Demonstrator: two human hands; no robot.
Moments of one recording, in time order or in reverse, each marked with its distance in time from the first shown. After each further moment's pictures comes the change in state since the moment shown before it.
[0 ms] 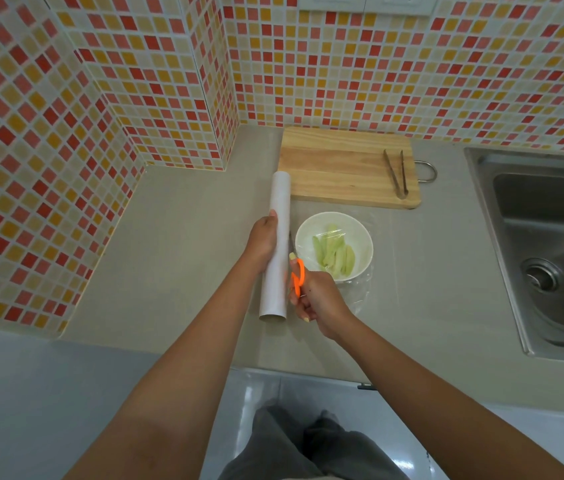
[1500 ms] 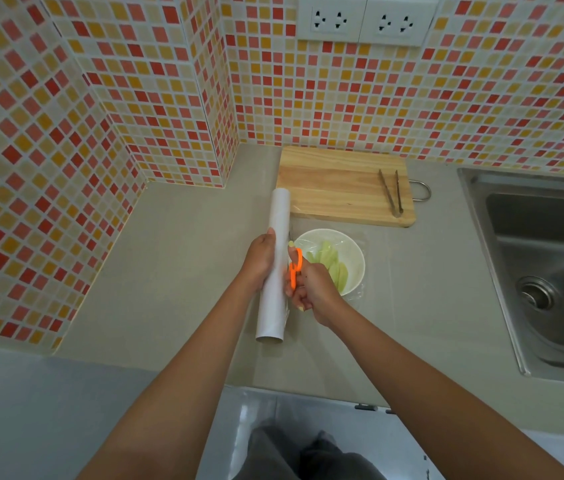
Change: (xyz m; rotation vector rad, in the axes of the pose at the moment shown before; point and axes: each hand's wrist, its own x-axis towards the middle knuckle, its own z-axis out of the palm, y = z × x) left_hand -0.017 0.011 -0.001 -0.091 -0.020 -0.025; right_hand 0.024 -0.034 -0.001 -0.019 0.014 -0.019
